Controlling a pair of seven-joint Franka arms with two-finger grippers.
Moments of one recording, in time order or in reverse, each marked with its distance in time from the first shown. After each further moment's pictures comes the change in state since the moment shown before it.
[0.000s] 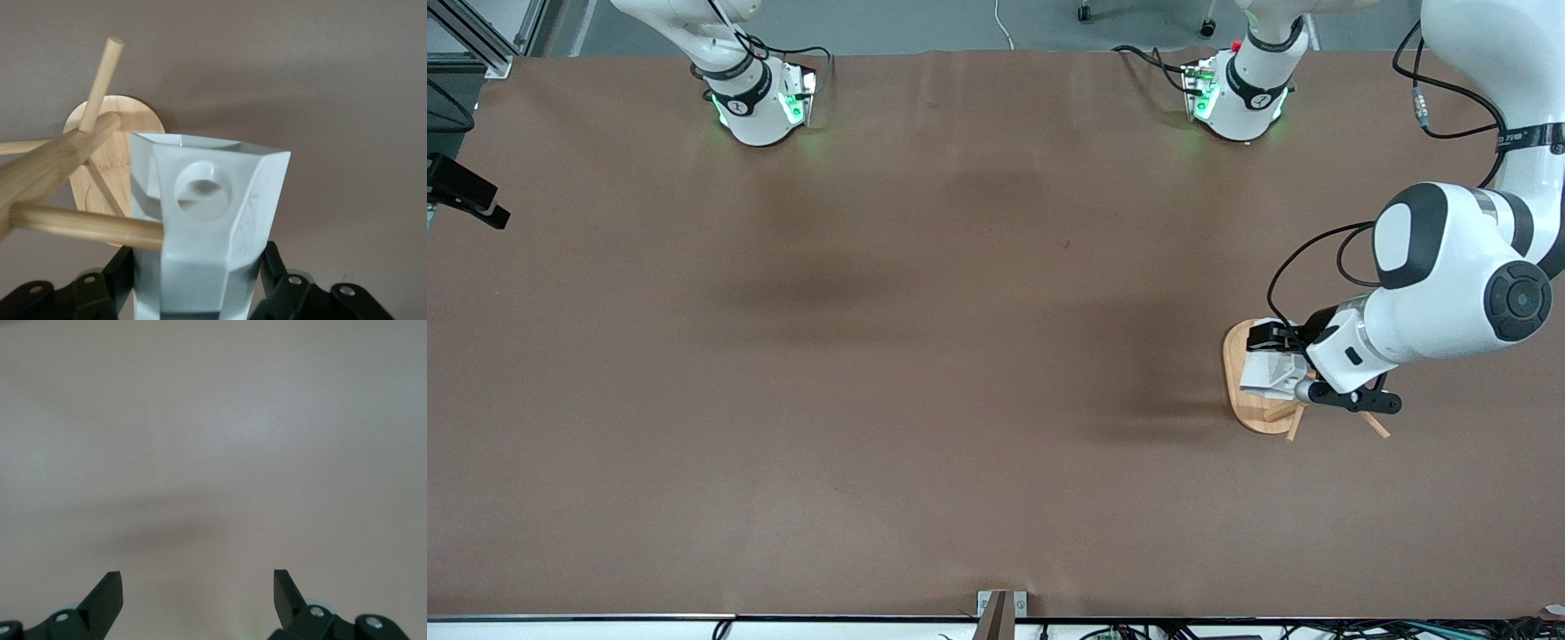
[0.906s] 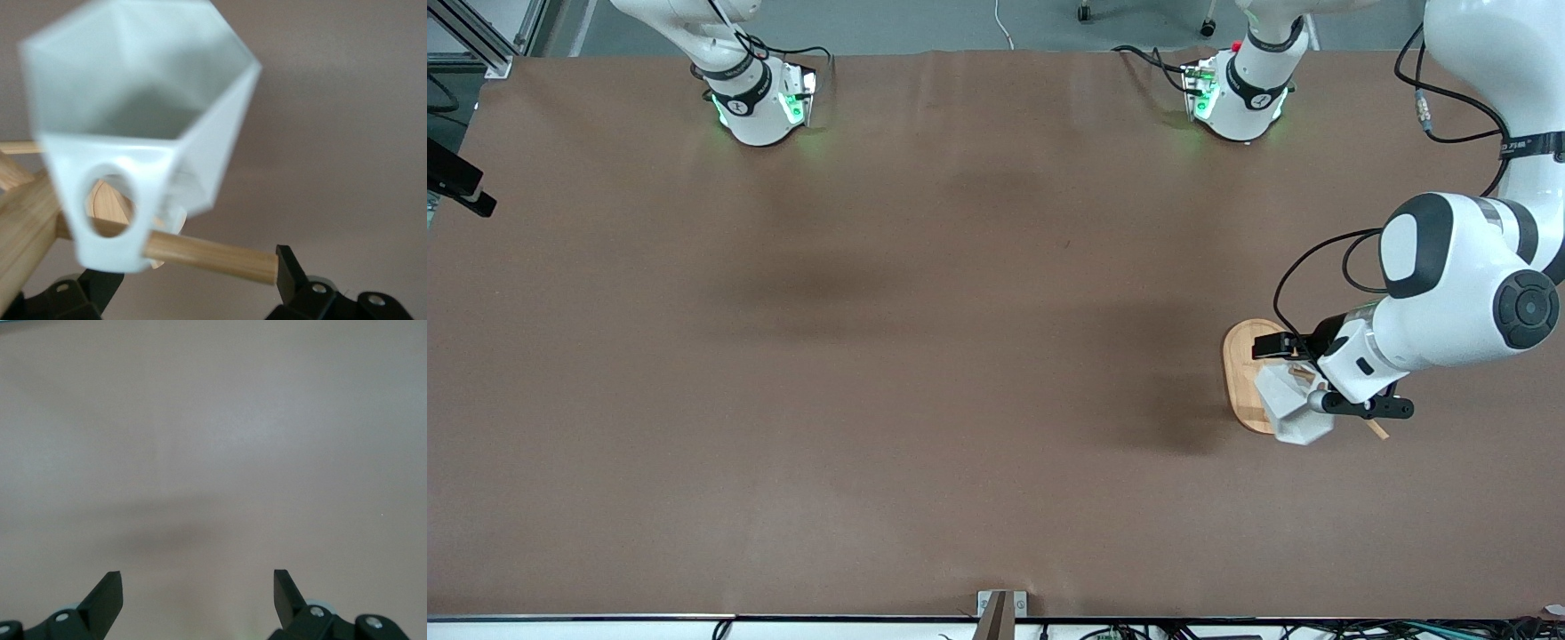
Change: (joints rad) left arm 0.003 0.007 0.015 0.008 0.000 0.016 -0.042; right arm 0.002 0.002 0.003 0.054 0.000 -0.040 -0.002
